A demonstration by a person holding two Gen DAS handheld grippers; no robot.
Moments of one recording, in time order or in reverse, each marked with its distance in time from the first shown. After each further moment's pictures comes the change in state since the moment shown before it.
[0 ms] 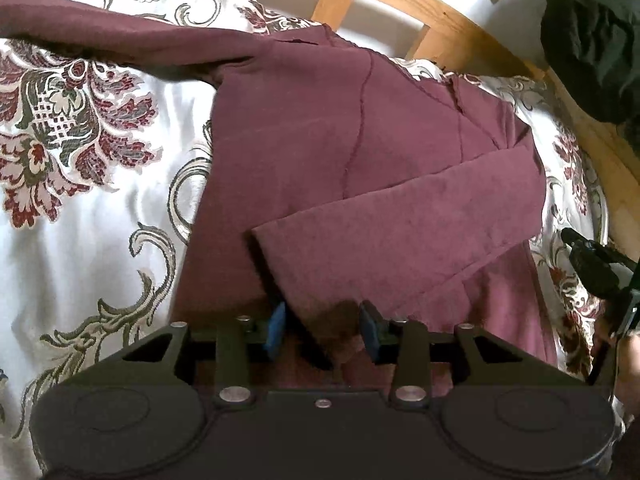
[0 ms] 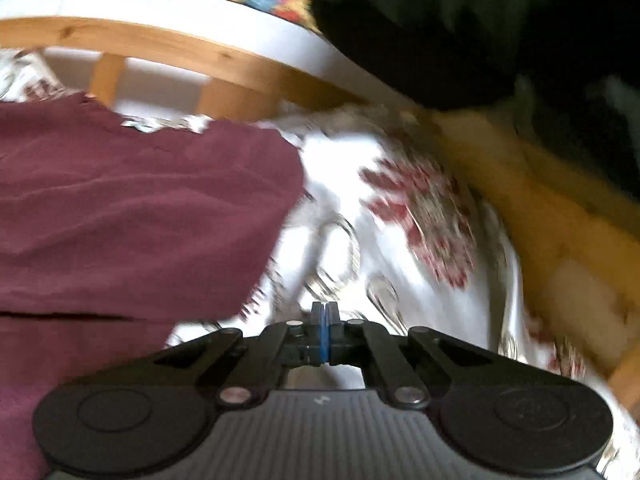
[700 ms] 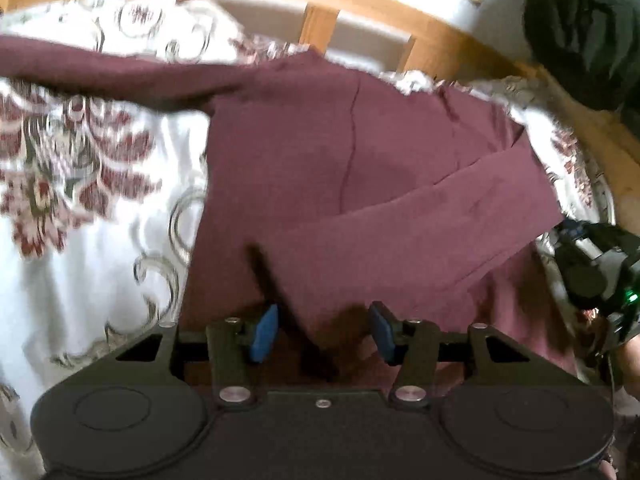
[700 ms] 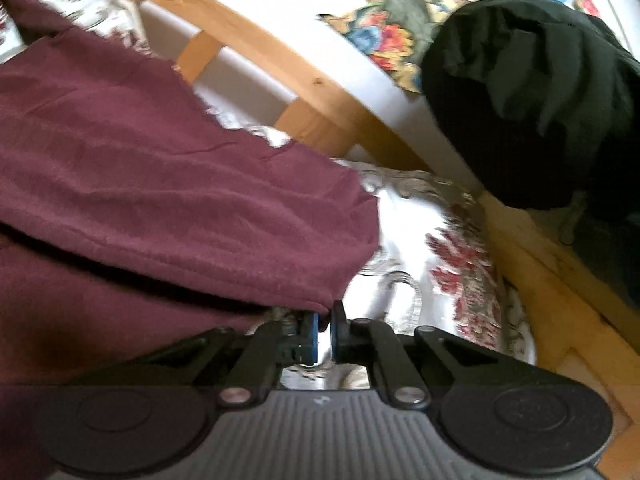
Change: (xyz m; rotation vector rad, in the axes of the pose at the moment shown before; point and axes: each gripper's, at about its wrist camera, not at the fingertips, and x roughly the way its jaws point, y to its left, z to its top) left arm -0.001 -0.005 -0.004 0.063 -0.067 0.047; right arm -0.013 0.061 -0.008 -0.309 -0.154 -0.019
